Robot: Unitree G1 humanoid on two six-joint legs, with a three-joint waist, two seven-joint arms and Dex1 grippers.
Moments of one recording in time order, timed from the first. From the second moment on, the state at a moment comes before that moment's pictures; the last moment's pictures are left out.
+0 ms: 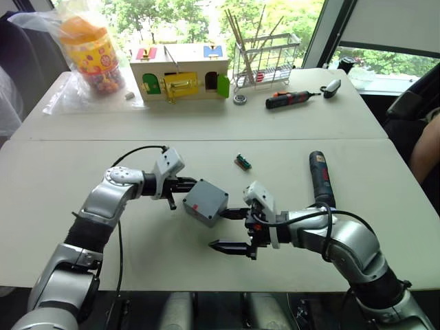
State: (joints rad) left arm -0.62 0.56 -0.22 0.28 -0.22 0.39 -1.06; right arm -0.31 -0.52 0.29 -0.54 0.62 1.00 0.69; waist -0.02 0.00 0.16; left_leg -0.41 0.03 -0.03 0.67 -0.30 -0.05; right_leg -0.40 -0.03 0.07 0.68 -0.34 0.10
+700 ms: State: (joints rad) left arm -0.29 0.73 -0.13 -0.16 -0.33 0.61 -1.08; right arm -0.45 -0.66 0.38 -0.26 0.33 0.58 0.92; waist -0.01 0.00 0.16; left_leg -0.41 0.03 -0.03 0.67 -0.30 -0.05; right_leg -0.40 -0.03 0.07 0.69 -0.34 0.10
